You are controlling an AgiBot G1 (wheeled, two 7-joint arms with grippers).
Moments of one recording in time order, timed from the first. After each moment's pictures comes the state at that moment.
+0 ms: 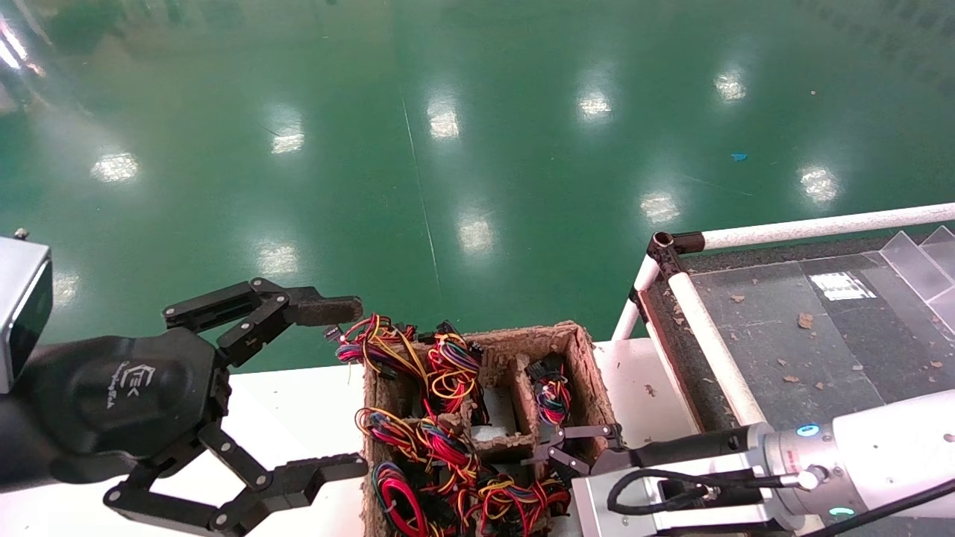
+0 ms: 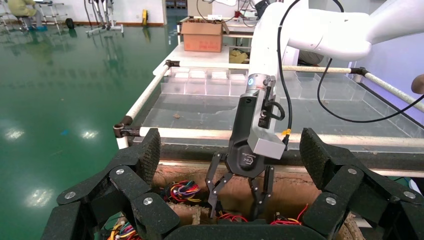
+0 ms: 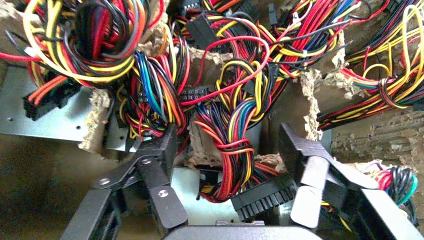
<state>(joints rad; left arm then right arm) -1.10 0.58 0.37 -1.26 0.67 1.46 -0.14 1.23 -0.84 -0.60 1.36 -1.50 -1.39 -0.05</state>
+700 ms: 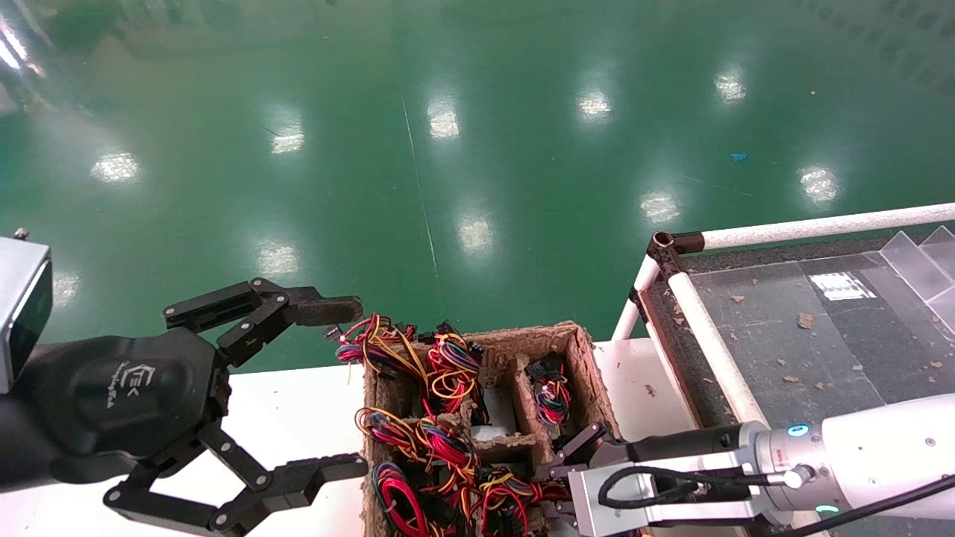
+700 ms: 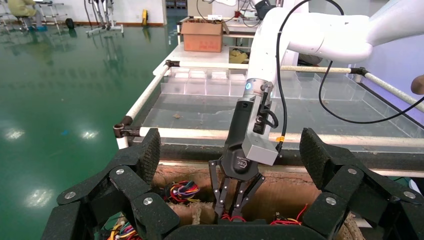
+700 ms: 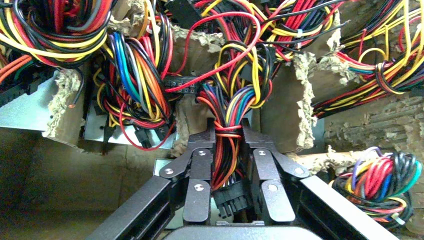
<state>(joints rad) -1.10 0.58 0.37 -1.26 0.67 1.46 -0.14 1.21 -0.85 -0.60 1.36 -1.54 -1.34 -0.06</state>
